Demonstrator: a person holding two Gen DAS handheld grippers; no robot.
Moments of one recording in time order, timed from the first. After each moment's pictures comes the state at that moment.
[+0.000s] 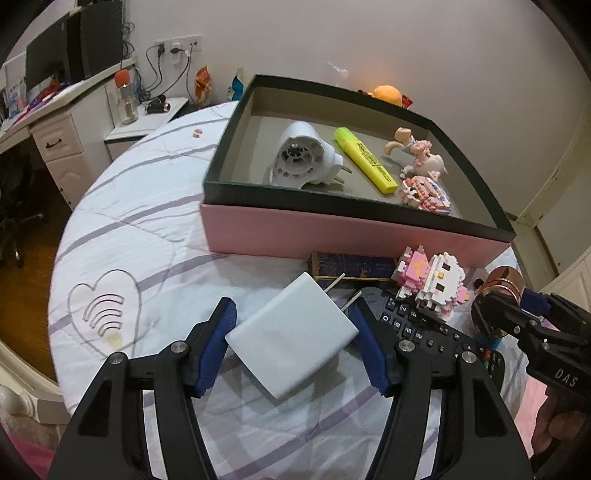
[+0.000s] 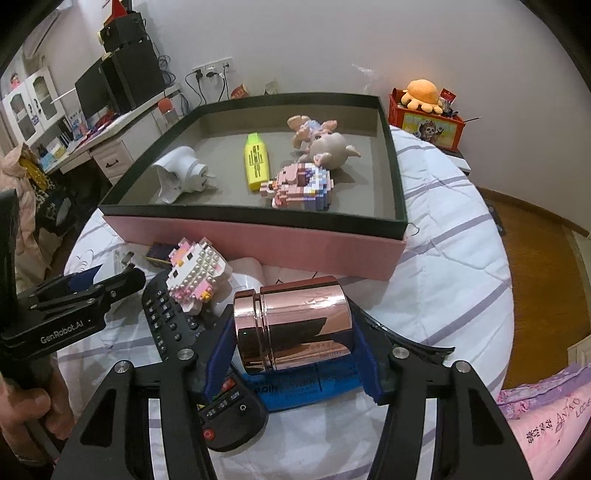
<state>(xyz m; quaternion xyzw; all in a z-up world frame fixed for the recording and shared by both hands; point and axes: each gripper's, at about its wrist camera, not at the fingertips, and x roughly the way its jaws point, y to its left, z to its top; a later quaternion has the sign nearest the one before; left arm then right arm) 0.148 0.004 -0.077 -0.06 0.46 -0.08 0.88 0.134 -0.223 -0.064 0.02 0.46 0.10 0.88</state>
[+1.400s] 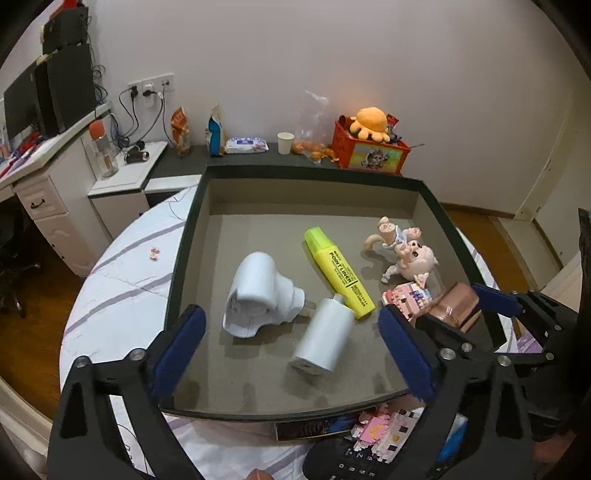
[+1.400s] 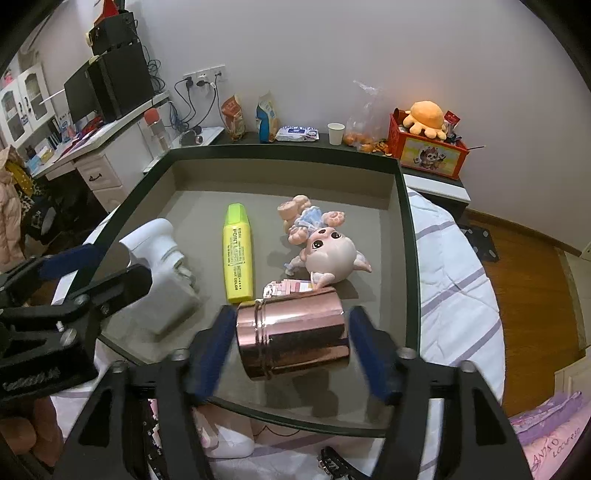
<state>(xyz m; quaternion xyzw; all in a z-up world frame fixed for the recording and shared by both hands) 0.239 -0.035 -0.019 -0.02 0.42 -0.10 0.90 0.233 -0.205 -0.039 -0.01 0.45 0.08 0.89</state>
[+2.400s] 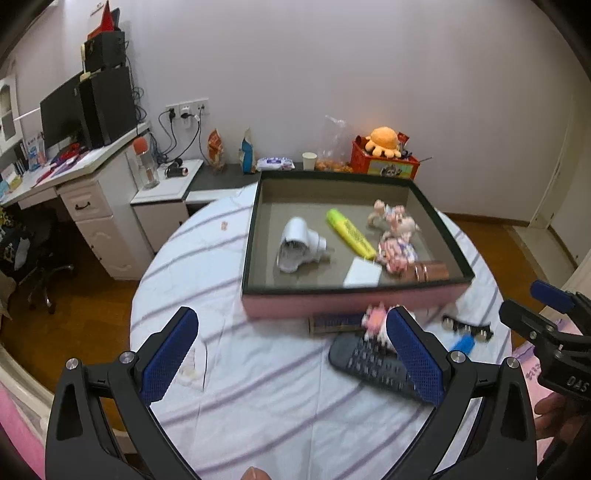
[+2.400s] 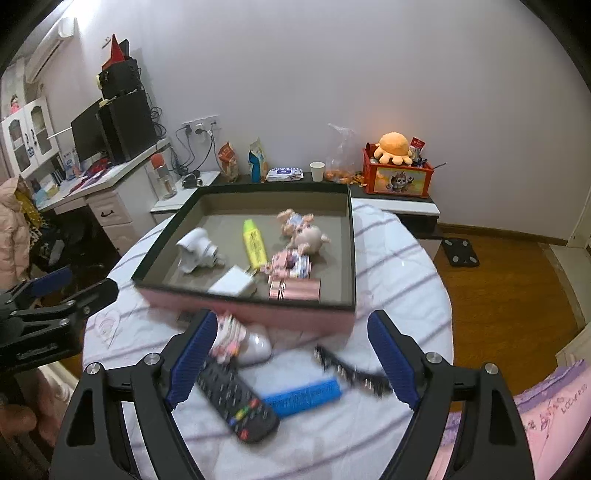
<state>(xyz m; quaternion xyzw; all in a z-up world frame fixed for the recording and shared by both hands) 0.111 -0.002 0.017 0.00 0.38 -0.06 0.92 0.093 -0.227 0.015 0.03 0.38 0.05 0.92</state>
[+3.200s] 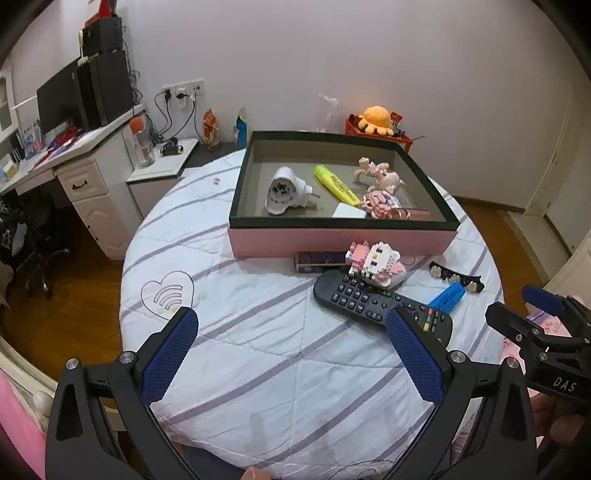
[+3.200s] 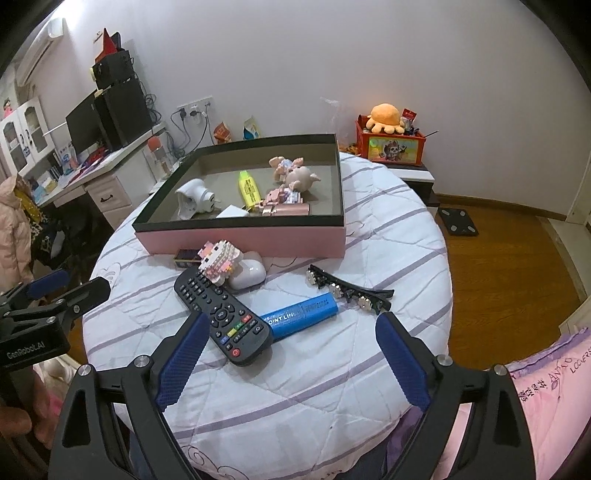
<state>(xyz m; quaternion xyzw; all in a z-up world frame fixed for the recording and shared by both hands) 0.070 -0.010 -0.008 0.00 0.41 -0.07 0.91 0.055 -0.232 -0.021 0.05 0.41 0.05 0.91</state>
